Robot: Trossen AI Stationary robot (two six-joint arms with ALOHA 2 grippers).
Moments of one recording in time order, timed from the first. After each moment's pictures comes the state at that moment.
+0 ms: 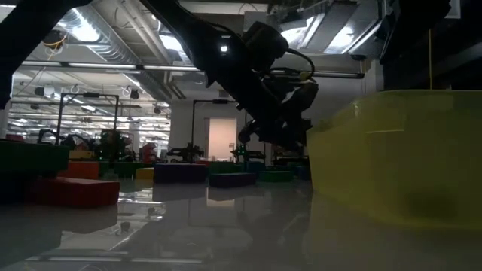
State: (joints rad) left arm 0.13 2.11 1.39 0.06 -0.23 -0.49; right arm 0.32 1.17 1.07 -0.97 0.24 0.46
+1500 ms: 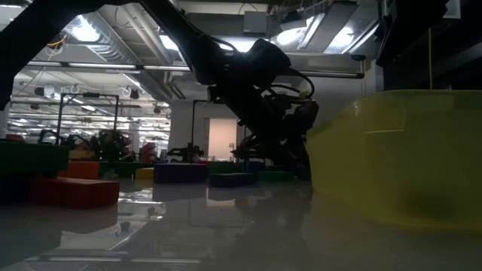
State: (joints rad) left arm 0.15 2.18 1.39 0.11 -0.25 -0.60; right arm 0.32 1.17 1.07 -0.97 0.28 0.46
